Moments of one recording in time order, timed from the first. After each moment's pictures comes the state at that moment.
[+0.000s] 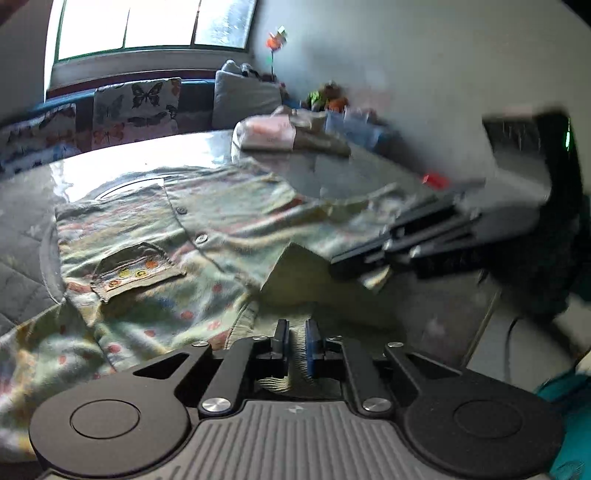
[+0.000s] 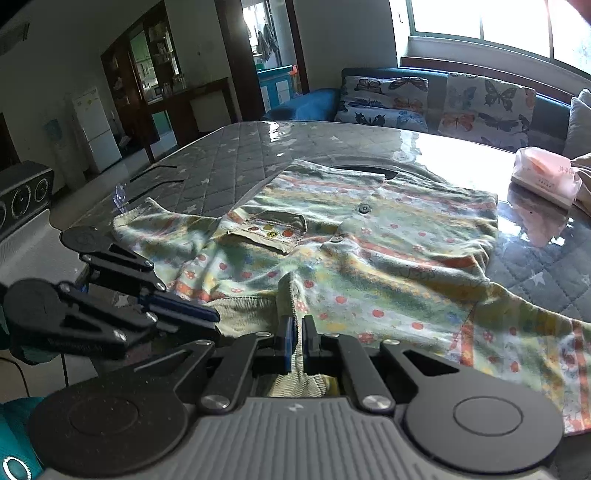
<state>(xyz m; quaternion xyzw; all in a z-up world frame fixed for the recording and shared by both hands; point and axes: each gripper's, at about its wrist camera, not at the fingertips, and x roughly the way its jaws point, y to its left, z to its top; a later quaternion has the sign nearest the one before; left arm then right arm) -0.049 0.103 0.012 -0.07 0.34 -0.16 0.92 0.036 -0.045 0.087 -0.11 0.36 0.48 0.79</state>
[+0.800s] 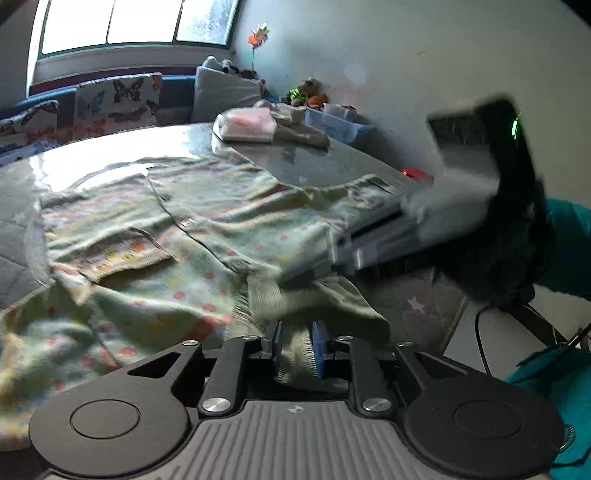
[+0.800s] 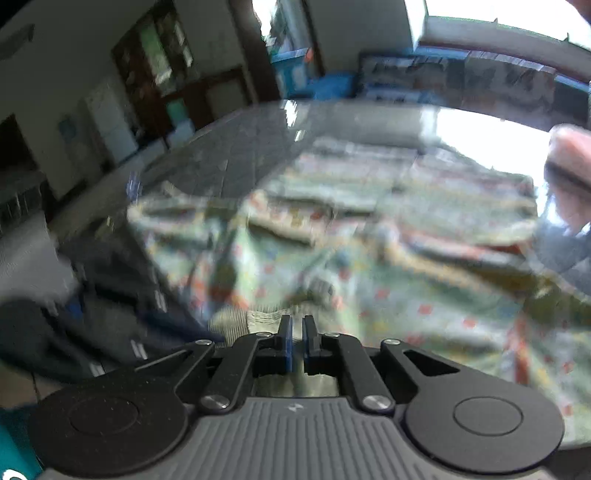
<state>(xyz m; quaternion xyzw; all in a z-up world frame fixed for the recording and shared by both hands) -0.063 0.108 0.008 -0.05 0.35 -0.18 0.92 0.036 -0.013 0.057 -0.12 0.40 0.51 0.75</state>
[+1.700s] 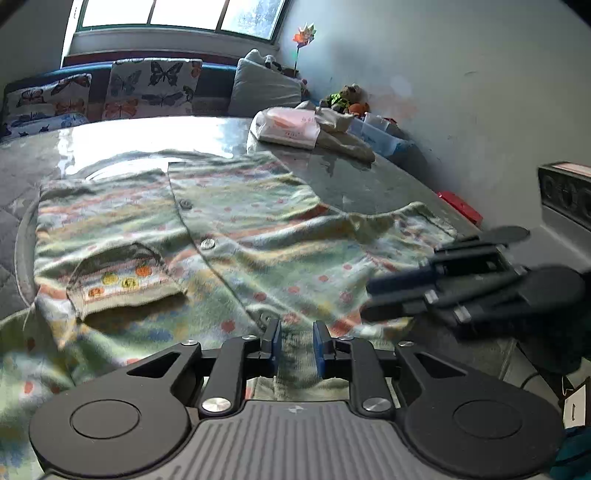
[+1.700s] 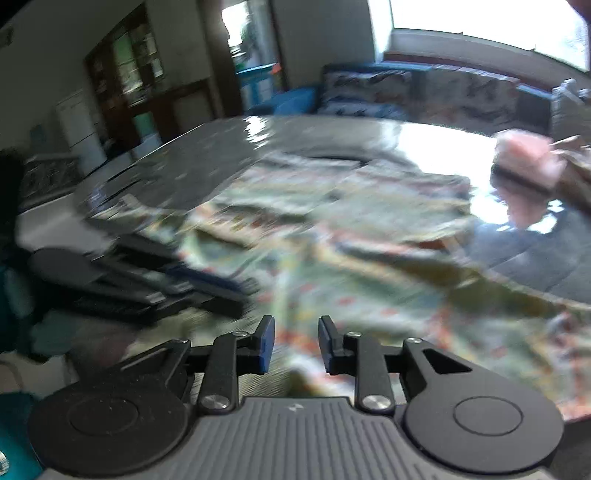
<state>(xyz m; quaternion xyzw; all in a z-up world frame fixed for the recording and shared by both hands) 0.004 0.101 -0.005 -0.10 0.36 -0.14 0.92 0.064 -0.055 0.069 -0.11 0.37 0.44 0.81</state>
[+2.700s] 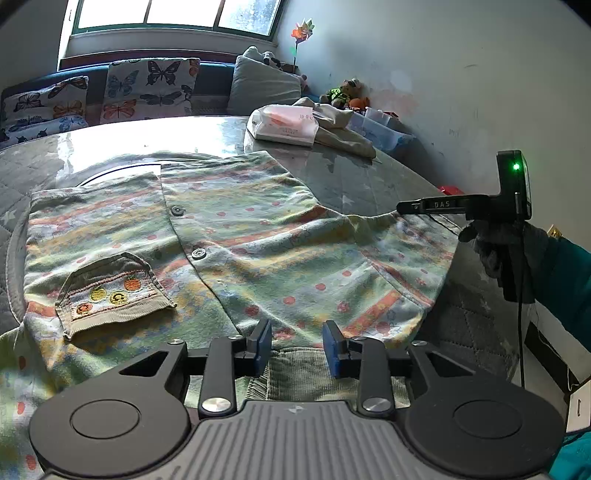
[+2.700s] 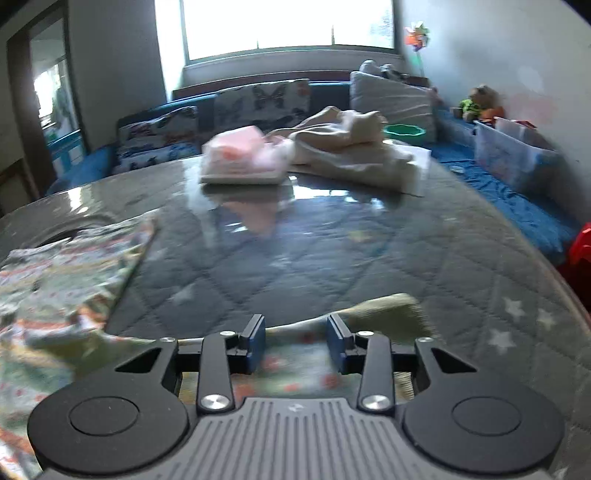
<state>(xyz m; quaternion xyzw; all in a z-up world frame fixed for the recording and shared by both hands) 0.016 0.091 -0.007 -0.09 0.37 -0.13 0.92 0.204 -0.190 0.036 -0.03 0.35 0.16 0.92</state>
